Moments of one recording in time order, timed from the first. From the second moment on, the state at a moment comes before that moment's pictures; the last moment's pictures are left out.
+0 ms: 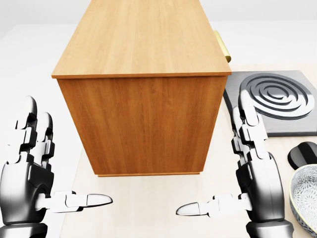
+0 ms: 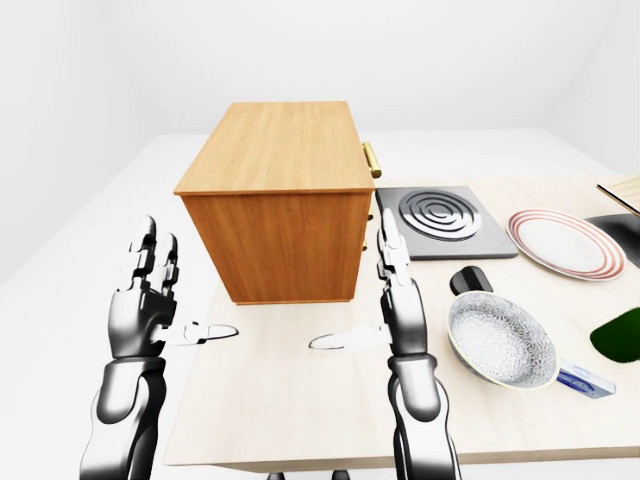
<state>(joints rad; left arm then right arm) 0.11 0.00 0.04 -0.39 -0.02 -0.09 -0.03 0.15 -0.01 0.02 -0.45 -0.10 -0.09 0.08</state>
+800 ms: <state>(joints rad) 0.11 0.00 0.04 -0.36 -0.02 -0.09 -0.03 0.13 -0.01 -0.01 -0.48 -0.17 -0.09 0.06</state>
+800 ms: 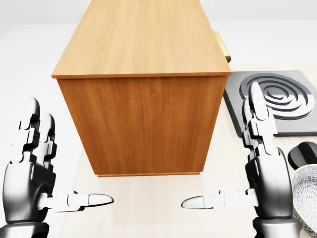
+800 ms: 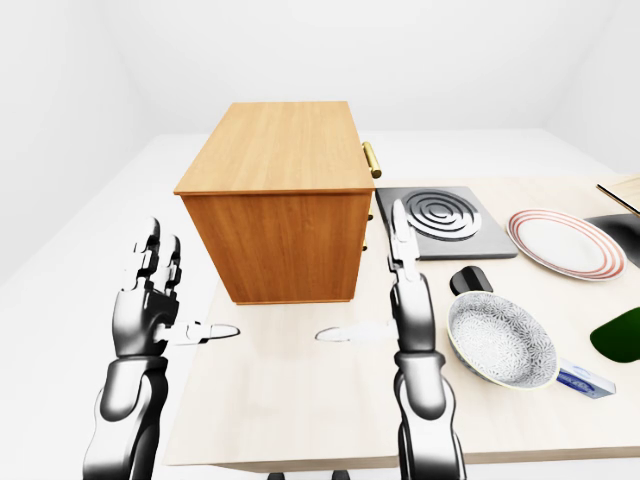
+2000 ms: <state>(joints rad) 0.11 0.00 0.04 -0.34 0.00 -0.09 -0.02 0.15 -0.08 -0.33 -0.62 -0.54 -0.09 0.34</state>
